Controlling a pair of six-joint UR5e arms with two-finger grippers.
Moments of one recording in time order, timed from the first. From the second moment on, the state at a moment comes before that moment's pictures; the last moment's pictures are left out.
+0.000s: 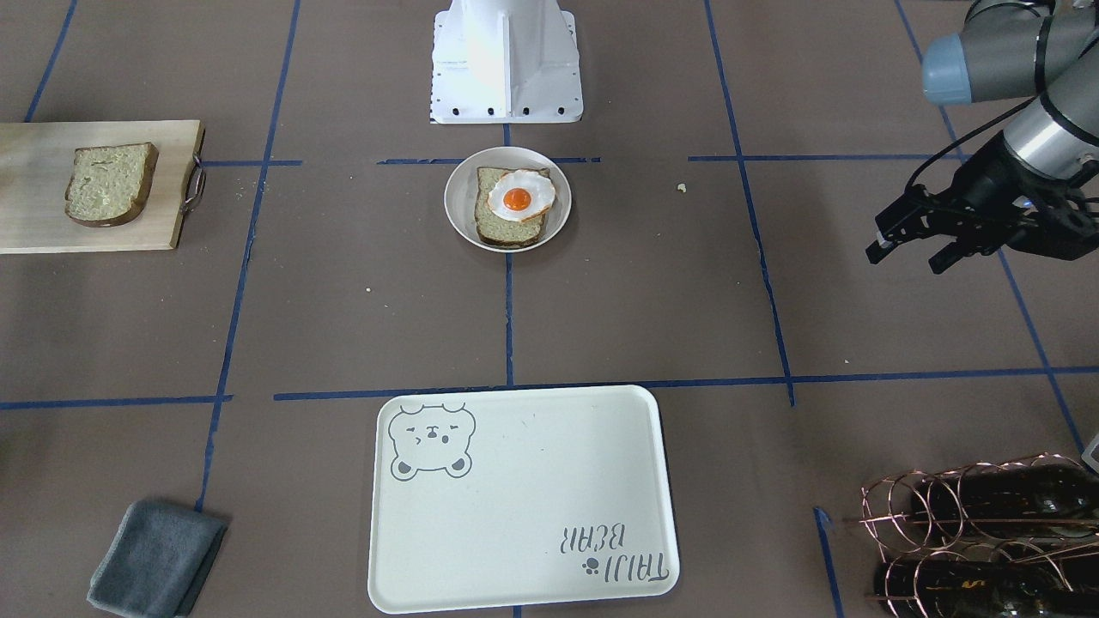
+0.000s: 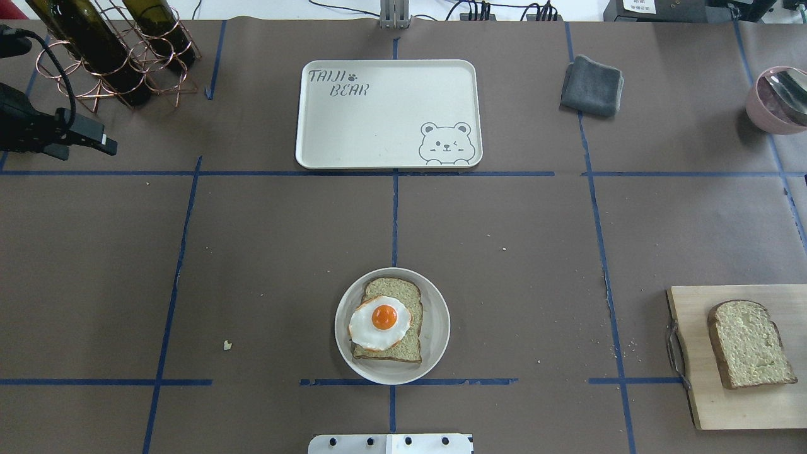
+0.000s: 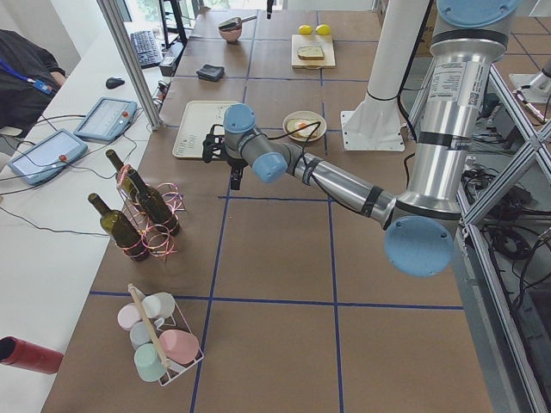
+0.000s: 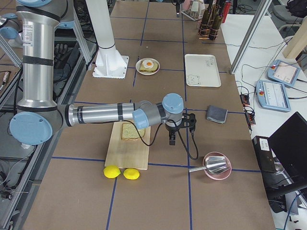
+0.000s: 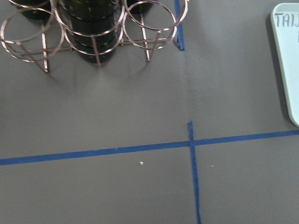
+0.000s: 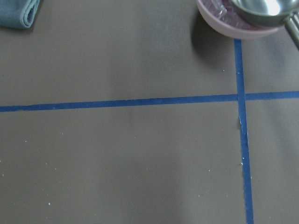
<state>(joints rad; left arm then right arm) -1.09 -1.71 -1.84 -2.00 -2.34 -0.89 1.36 -1.72 1.75 -1.18 2.37 0.50</state>
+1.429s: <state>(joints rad) -0.89 -1.80 -1.85 -2.06 -2.25 -1.18 0.92 -2.04 1.75 -0.56 2.20 0.96</state>
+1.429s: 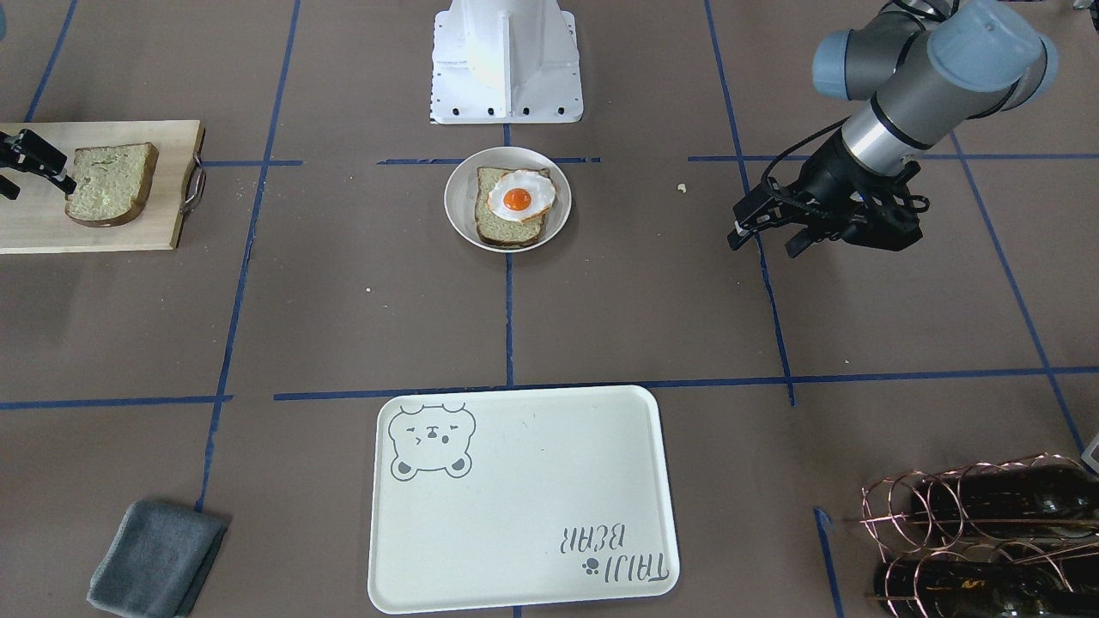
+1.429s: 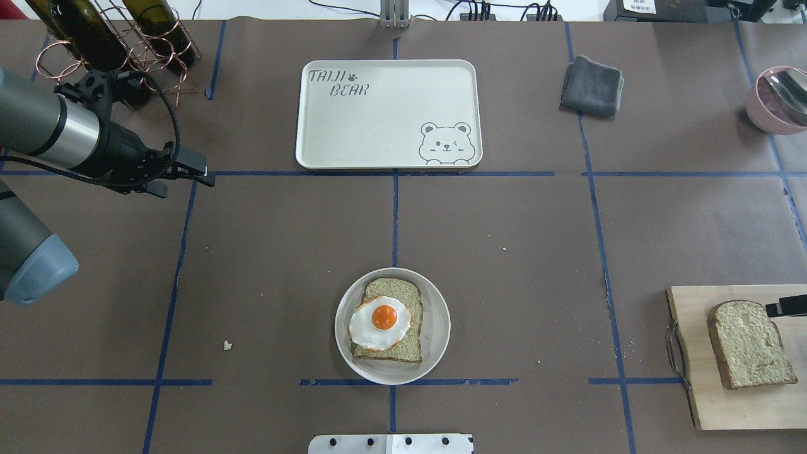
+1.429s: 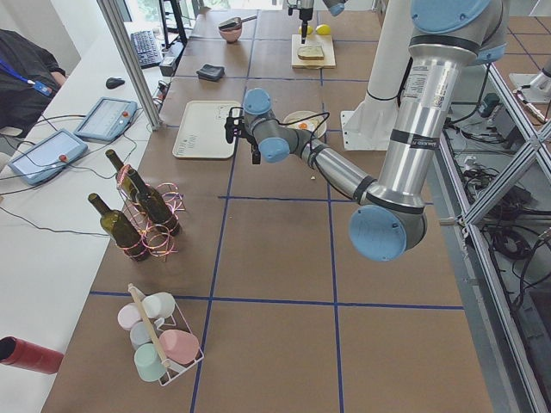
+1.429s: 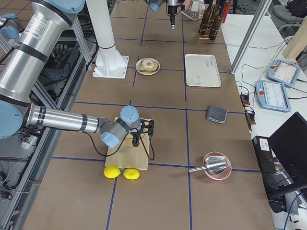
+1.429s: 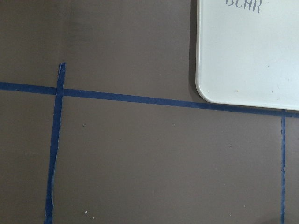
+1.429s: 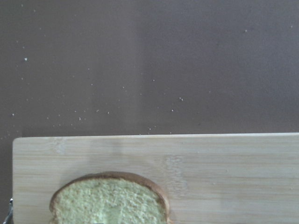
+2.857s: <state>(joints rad) -0.88 -1.81 -1.85 -2.06 -2.23 -1.19 0.81 -2.07 1.75 -0.53 2.19 0.95</state>
